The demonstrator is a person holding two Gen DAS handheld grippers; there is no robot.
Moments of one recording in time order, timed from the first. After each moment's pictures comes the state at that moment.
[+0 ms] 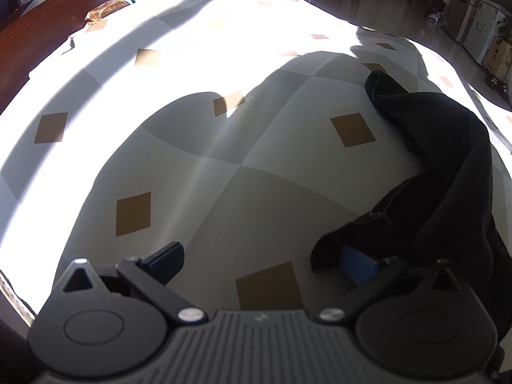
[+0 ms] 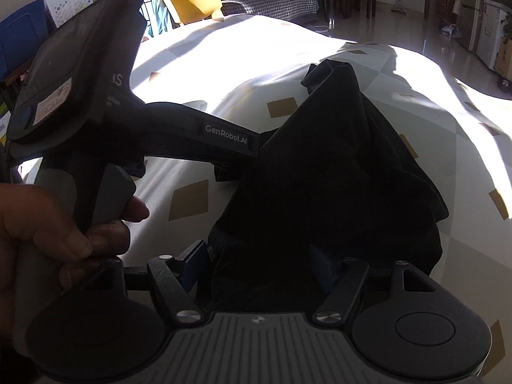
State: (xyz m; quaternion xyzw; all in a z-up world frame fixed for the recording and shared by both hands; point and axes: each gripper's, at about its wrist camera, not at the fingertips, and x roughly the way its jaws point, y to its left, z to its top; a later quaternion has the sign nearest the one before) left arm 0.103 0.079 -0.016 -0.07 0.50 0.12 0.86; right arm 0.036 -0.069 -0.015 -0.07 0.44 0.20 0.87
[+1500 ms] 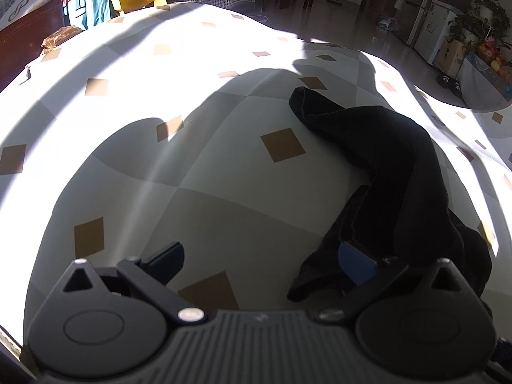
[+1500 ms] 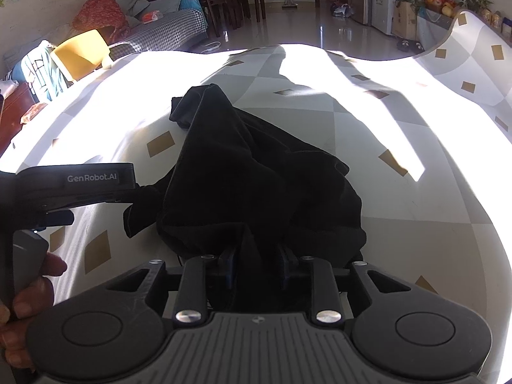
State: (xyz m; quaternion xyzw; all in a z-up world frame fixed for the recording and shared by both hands) left arm 0.100 0.049 0.004 -0.07 0.47 0.02 0.88; right arm 0.050 -0.143 0.003 0.04 0.42 0.02 0.91
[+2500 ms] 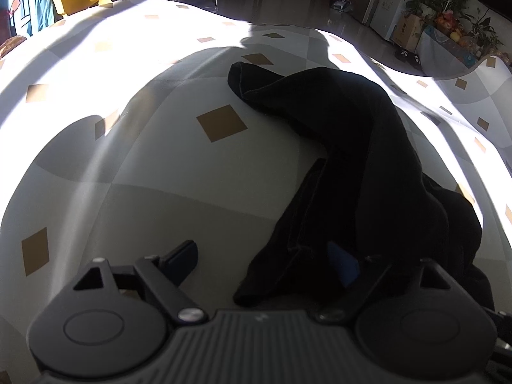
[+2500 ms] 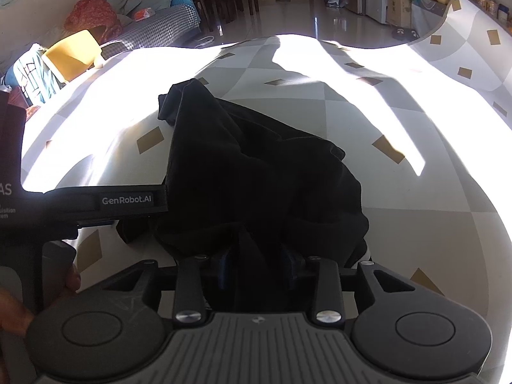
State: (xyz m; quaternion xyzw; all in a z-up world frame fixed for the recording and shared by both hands) left arm 0.110 0.024 -0.028 -0.04 0.47 -0.06 0.88; right arm 0.051 -0.151 -0.005 0.05 0.43 0.02 0.90
